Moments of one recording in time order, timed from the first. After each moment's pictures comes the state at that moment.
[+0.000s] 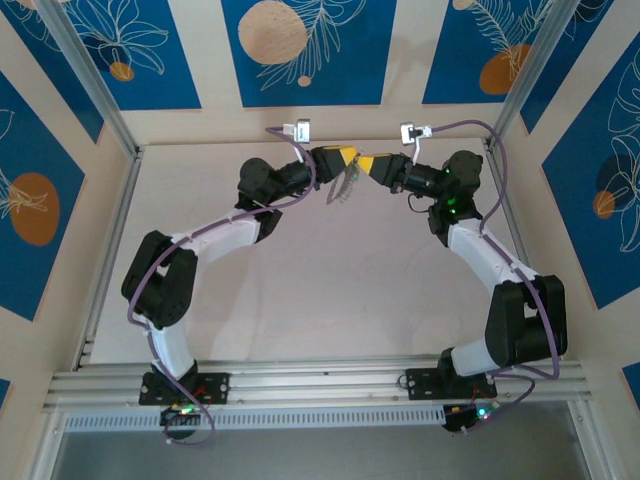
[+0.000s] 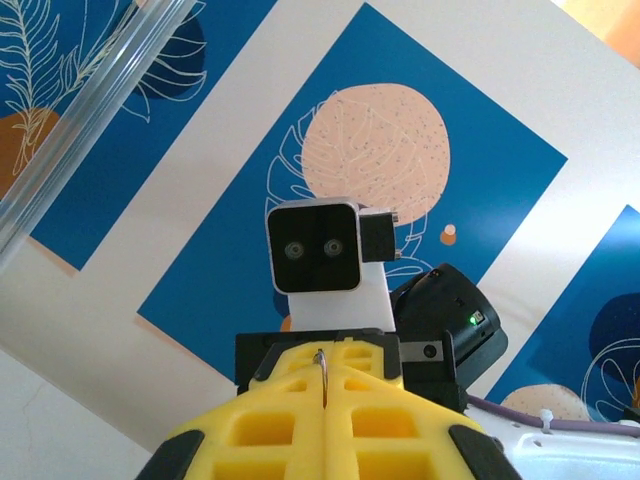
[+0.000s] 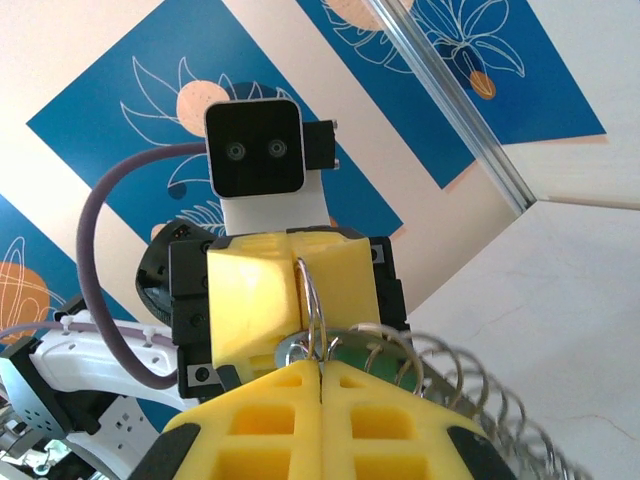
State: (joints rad) left arm -0.60 1.82 1.29 1.03 0.68 -1.00; right arm 0.17 1.45 1.00 0.73 -1.08 0.94
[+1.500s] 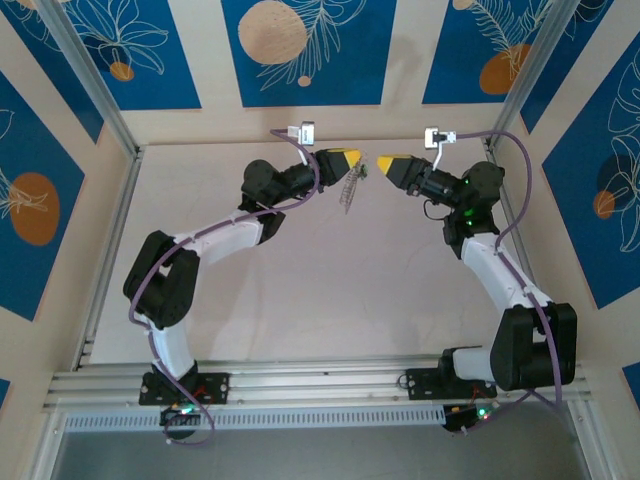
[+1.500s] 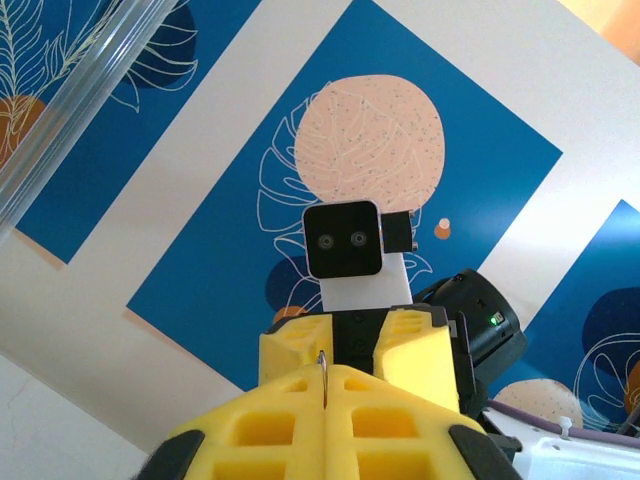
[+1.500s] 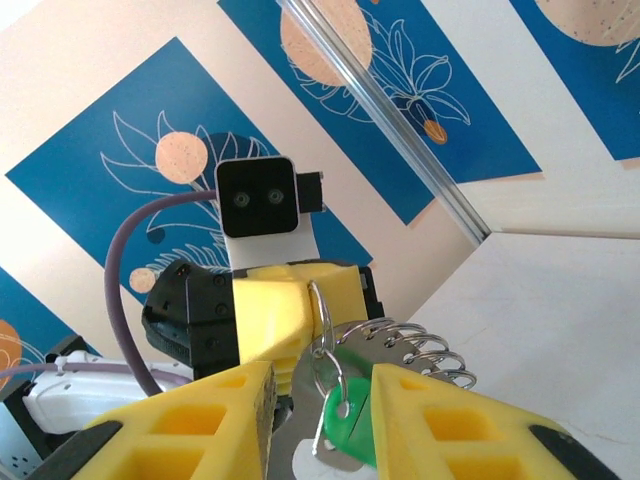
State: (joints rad) left arm -0.62 1.83 1.29 1.04 0.68 -1.00; right arm 0.08 1.31 0.92 0.69 -1.01 0.98
